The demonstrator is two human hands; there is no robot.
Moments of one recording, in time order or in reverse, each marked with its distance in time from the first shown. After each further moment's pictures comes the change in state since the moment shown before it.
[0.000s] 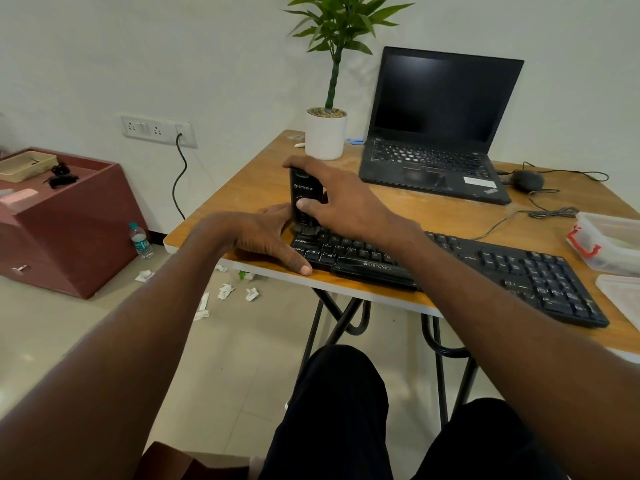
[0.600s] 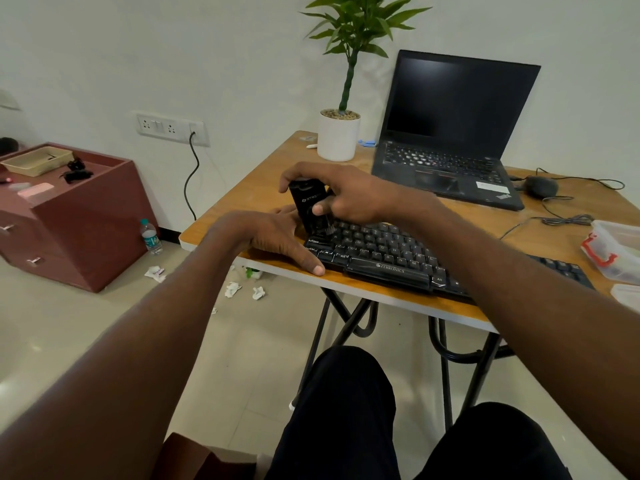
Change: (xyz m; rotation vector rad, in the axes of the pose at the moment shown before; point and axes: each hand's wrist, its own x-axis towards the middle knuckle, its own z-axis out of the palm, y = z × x) left_hand -0.008 0.004 0.002 0.019 -0.009 -0.082; right_hand 0.025 -0.009 -0.017 0.108 -0.378 -0.041
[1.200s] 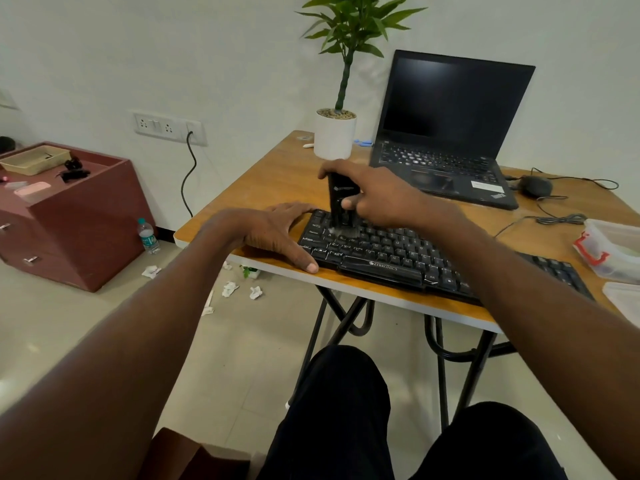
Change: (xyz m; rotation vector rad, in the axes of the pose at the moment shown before) left_hand 0.005 -0.003 -0.001 -0.025 0.026 0.077; right_hand -0.031 0.023 -0.010 -0.129 0.164 0.210
